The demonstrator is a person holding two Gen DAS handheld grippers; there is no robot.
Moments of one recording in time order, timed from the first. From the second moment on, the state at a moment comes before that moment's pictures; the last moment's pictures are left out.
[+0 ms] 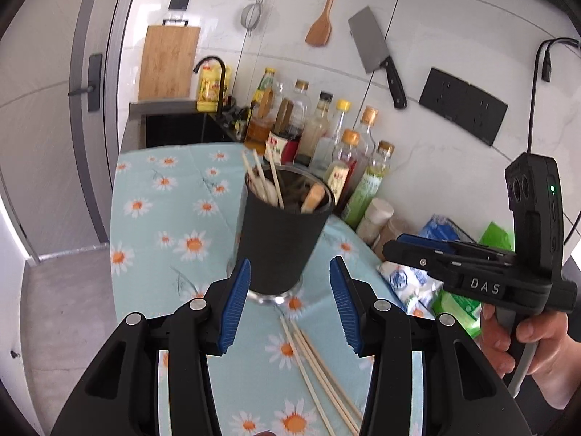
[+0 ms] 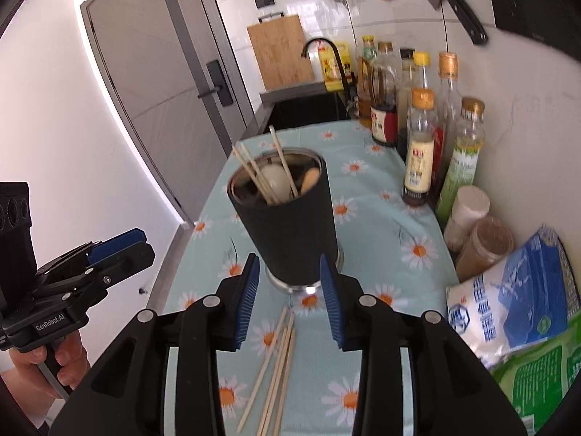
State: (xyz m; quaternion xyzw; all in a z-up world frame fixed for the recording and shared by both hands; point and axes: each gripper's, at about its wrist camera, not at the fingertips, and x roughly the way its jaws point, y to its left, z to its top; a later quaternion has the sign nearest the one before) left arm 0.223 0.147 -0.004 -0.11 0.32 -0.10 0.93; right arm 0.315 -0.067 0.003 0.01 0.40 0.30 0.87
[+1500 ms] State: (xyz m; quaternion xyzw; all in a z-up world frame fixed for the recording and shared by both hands) left arm 0.137 0.148 -0.126 -0.17 0.47 -0.08 0.86; right arm 0.318 -0.017 -0.145 -0.08 0.69 0.25 0.68
